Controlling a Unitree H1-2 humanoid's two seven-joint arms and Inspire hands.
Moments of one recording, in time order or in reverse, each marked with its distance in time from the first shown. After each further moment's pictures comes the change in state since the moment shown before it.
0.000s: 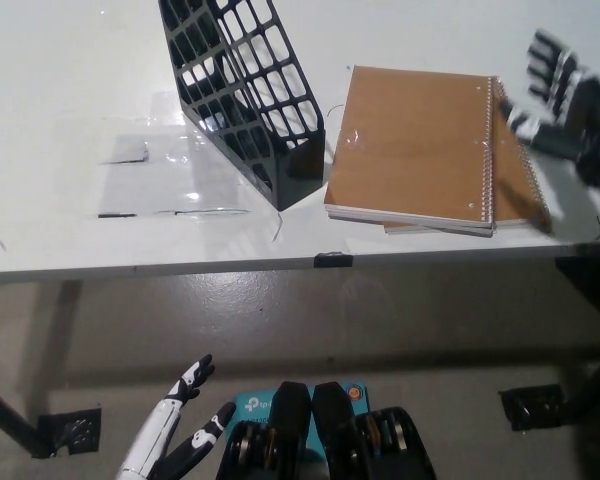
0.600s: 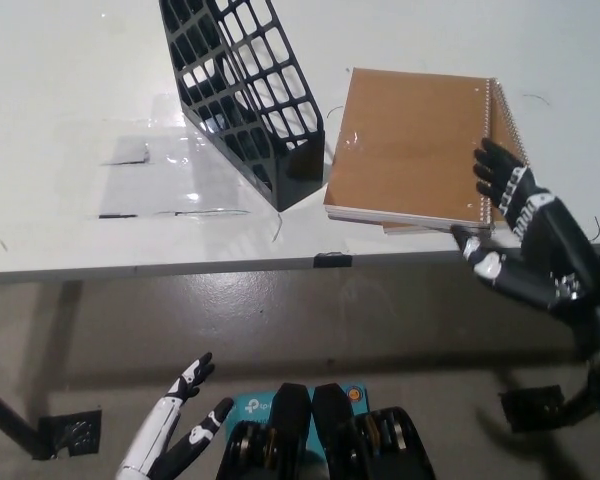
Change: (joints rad) left_arm -0.009 0.000 0.001 0.007 0.000 0.001 0.000; right_arm 0.368 0.080 0.096 -0.582 -0.006 0.024 0.001
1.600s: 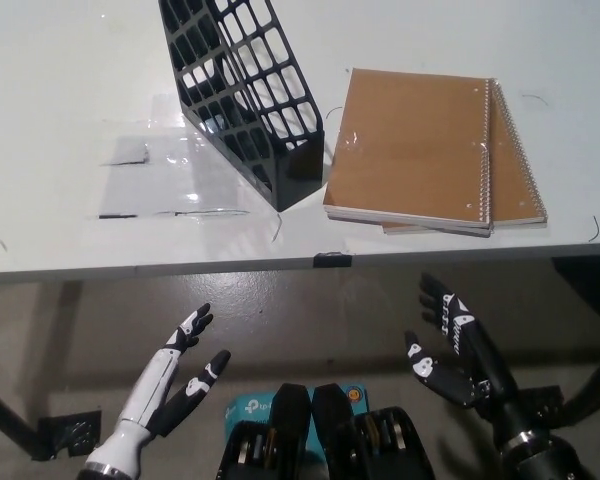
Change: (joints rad) left_arm -0.098 0.002 0.021 0.000 -0.008 -0.004 0.000; right_arm 0.132 0.152 0.070 0.478 -0.233 -0.309 -0.062
